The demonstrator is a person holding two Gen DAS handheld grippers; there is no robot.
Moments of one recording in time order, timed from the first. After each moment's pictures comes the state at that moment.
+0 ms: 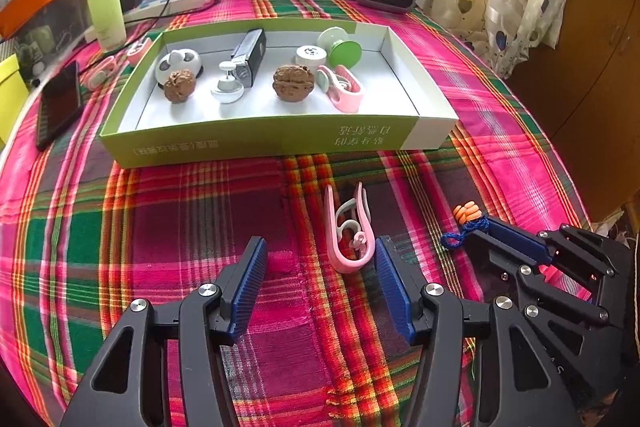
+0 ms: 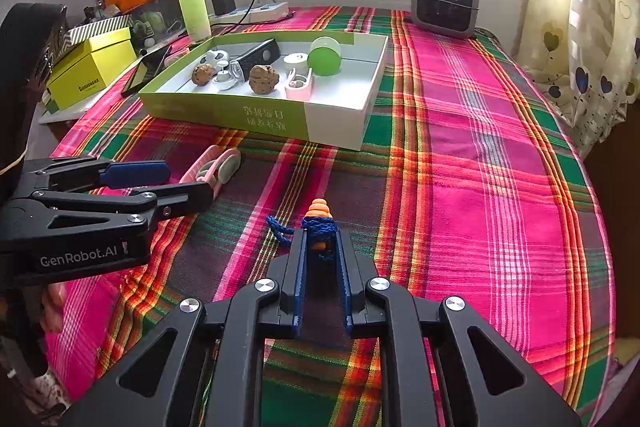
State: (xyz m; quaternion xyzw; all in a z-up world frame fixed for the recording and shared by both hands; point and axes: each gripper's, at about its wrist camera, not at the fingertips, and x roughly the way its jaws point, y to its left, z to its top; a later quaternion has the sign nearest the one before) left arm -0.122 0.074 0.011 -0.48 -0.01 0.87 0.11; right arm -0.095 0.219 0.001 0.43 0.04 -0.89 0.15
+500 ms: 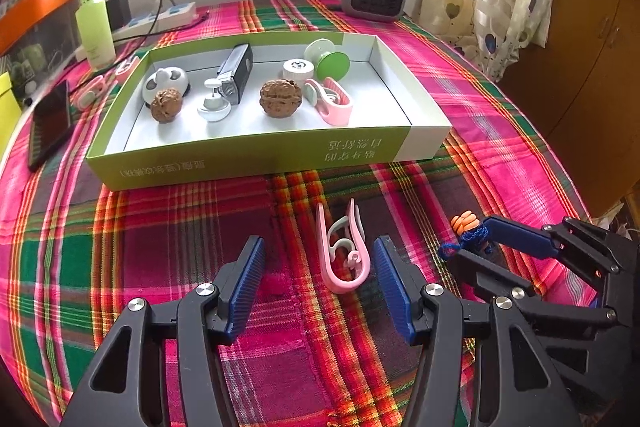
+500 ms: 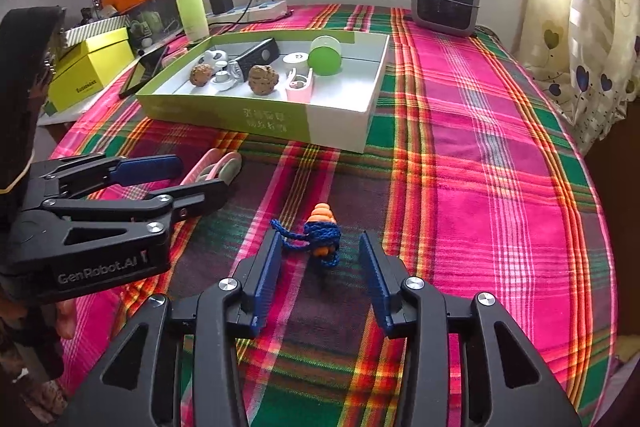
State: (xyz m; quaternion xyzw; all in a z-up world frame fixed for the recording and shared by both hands) left arm -0.125 0.077 0.009 -0.46 0.00 0.88 0.12; right arm -0.100 0.214 0.001 0.43 0.03 -0.89 0.15
